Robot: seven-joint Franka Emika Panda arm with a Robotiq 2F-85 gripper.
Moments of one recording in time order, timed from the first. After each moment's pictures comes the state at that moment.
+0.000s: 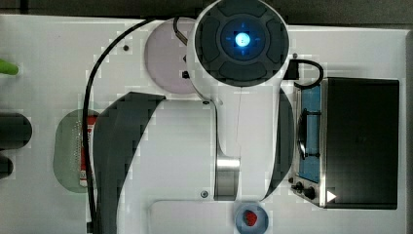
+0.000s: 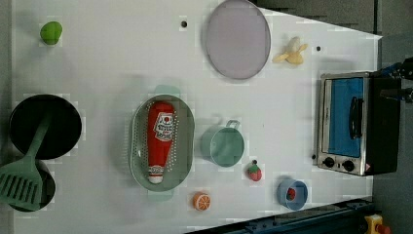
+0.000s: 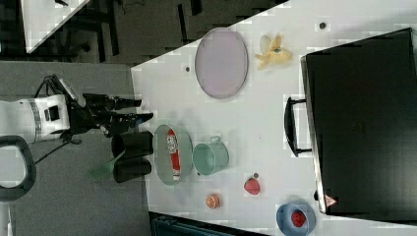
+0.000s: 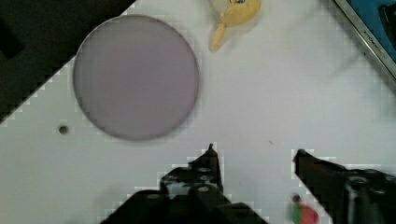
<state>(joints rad) -0.02 -0.02 0.01 -1.76 0.01 0.20 -0.07</state>
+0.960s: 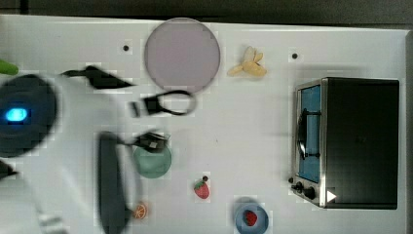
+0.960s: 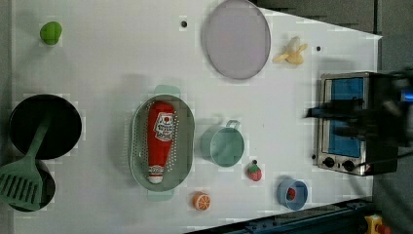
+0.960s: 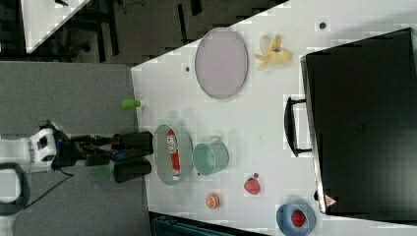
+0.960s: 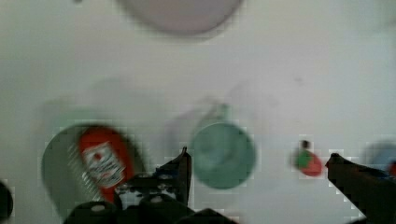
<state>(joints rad) -0.10 -0.10 0.44 -1.92 0.01 0.22 -0.07</state>
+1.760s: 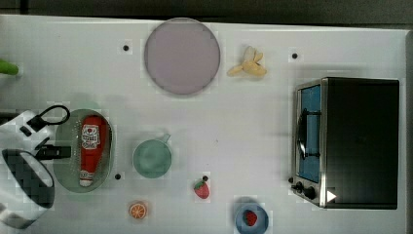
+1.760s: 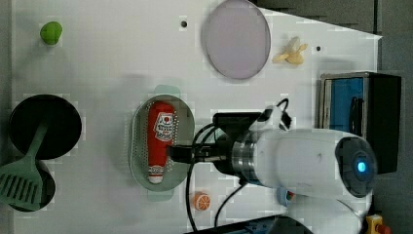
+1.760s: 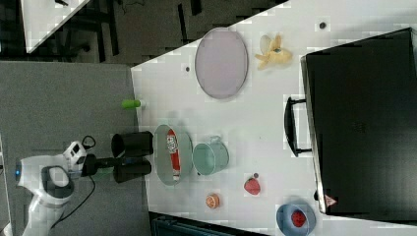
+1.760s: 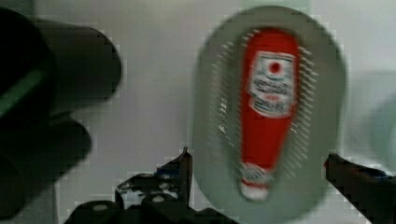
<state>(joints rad) -0.02 0.22 0.76 -2.02 -0.02 0.66 -0.07</state>
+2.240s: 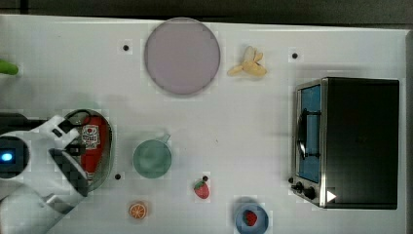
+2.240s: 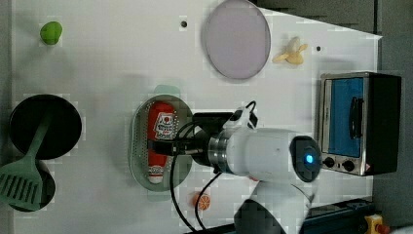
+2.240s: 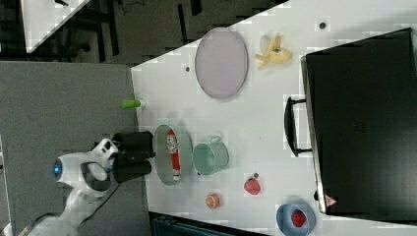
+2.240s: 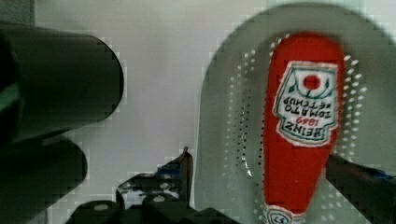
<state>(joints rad) -0.03 0.37 0.75 -2.15 -0.09 0.98 -0.05</state>
